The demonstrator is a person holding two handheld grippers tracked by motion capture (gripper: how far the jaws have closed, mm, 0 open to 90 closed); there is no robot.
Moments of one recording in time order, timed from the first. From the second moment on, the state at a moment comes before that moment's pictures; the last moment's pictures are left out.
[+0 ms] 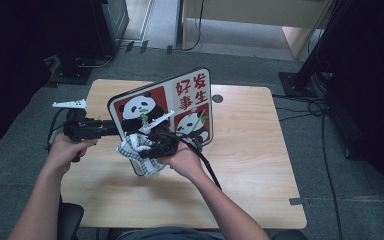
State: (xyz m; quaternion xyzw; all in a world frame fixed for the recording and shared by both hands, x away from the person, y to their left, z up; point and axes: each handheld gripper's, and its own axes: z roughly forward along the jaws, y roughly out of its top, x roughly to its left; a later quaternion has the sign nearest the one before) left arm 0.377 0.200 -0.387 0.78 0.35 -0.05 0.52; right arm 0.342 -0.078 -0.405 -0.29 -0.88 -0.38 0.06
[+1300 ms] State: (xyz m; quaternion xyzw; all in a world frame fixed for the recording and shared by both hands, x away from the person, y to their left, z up) left arm 0.376 0.201 -0.387 0.78 0.34 -0.05 0.52; right arm 0.326 -0.080 -0.472 -0.29 -0.88 -0.36 0.08
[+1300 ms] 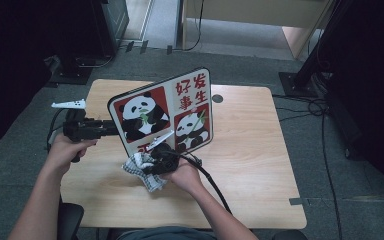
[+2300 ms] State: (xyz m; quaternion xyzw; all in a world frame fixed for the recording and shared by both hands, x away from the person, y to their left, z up) left arm 0.372 0.215 -0.382 0.77 0.36 -0.05 0.52; right arm 0.316 -0.061 -0.413 -0.23 -0.90 -0.36 0.10
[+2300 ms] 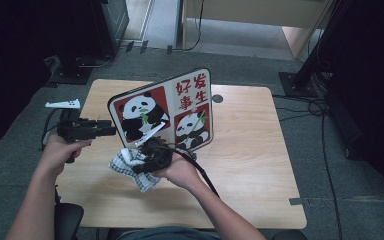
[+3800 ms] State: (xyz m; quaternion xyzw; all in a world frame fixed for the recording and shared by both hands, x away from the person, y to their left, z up) left arm 0.346 0.260 -0.380 0.75 0.40 -0.03 0.53; right arm 0.374 0.007 -0.274 -0.18 -0.89 -0.41 0.06
